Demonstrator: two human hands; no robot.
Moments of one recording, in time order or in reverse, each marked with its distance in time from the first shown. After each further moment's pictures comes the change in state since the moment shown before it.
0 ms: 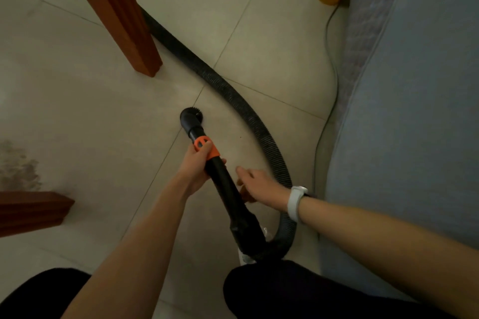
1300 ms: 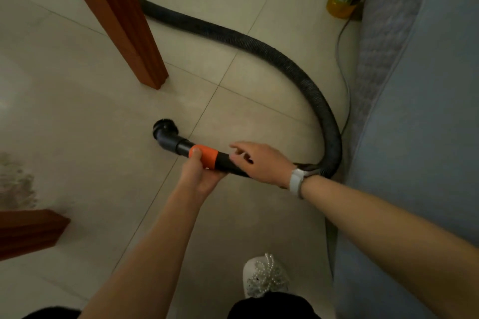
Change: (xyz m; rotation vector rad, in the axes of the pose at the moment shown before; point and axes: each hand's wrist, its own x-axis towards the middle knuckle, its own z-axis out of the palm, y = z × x) left_hand 0.027 0.022 0.013 -0.609 0.071 -0.100; right_hand 0.053 -0.049 -0.051 -0.597 0.185 -0.459
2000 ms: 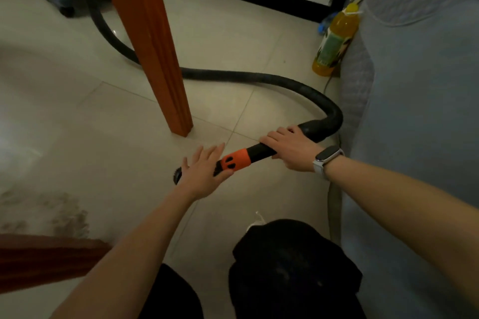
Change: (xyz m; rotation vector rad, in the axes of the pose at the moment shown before) left_hand -0.082 0.100 0.009 2.136 -0.163 0.841; right_hand -0.026 -0.050 -0.118 -0.710 0.084 -0.138
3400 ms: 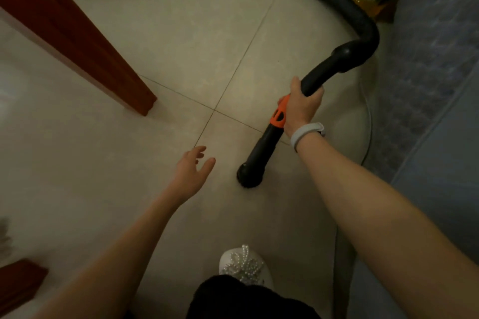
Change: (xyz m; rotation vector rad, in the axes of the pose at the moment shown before) left_hand 0.147 -0.015 0.108 -0.448 0.011 -0.324; right_hand 0.173 0.115 0.131 1.814 0.909 1.130
